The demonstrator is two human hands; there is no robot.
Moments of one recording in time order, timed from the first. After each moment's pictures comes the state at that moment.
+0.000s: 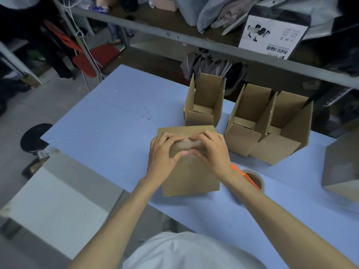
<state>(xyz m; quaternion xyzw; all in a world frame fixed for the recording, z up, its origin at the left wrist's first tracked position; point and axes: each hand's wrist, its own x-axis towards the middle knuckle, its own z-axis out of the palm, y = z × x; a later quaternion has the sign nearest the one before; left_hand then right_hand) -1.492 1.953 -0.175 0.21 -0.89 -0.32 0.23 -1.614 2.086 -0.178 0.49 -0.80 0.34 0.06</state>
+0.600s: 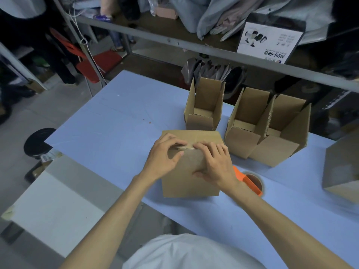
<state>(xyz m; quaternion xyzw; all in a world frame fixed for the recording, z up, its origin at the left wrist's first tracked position) -1.487 1.945 -0.152 0.16 -0.89 -0.40 0.15 -1.603 2.109 -0.198 0.52 -0.81 0.23 0.14</state>
